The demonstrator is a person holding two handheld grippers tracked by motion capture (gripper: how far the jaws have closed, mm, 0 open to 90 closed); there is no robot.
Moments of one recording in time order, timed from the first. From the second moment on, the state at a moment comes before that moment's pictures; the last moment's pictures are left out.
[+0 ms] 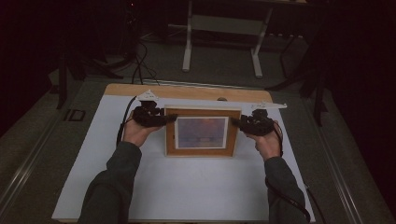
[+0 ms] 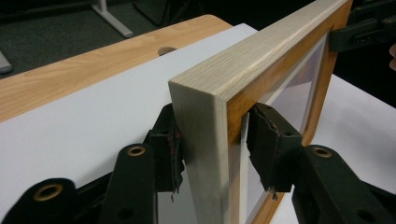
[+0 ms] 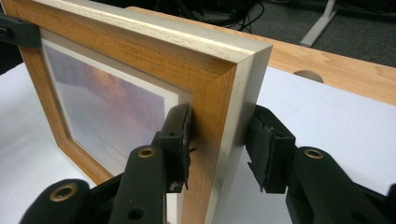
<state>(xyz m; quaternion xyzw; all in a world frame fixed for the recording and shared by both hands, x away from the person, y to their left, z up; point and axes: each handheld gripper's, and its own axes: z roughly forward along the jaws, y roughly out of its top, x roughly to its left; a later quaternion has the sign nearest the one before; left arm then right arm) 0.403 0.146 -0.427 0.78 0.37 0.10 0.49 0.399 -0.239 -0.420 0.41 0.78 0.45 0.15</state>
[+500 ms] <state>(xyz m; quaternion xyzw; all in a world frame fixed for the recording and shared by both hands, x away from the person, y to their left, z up) 0.382 0.168 -0.427 0.76 0.39 0.12 0.50 0.391 -0.252 -0.417 0.41 0.77 0.47 0.14</state>
